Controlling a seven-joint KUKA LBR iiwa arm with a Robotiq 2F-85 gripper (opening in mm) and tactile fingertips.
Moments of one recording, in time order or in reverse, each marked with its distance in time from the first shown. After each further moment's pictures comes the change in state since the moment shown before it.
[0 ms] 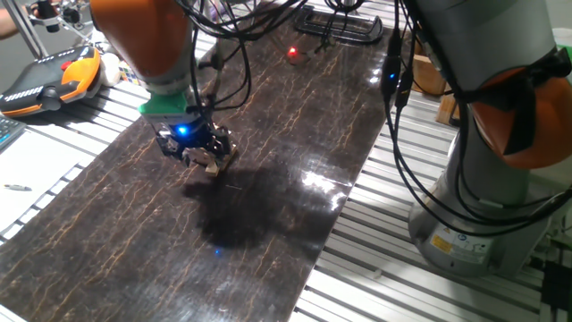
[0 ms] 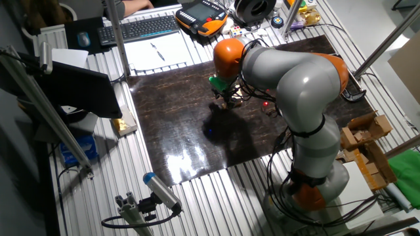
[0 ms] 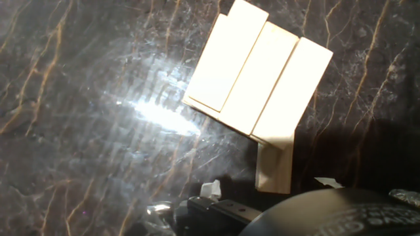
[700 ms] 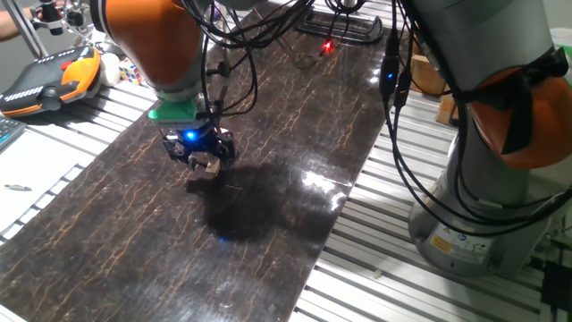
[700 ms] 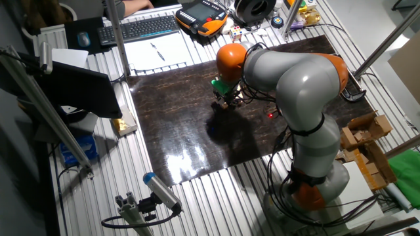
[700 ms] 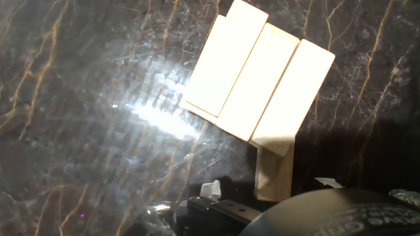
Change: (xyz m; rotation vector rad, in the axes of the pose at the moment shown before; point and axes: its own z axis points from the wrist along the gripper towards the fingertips) arm -0.007 -0.004 0.019 -0.016 -0.003 -0.007
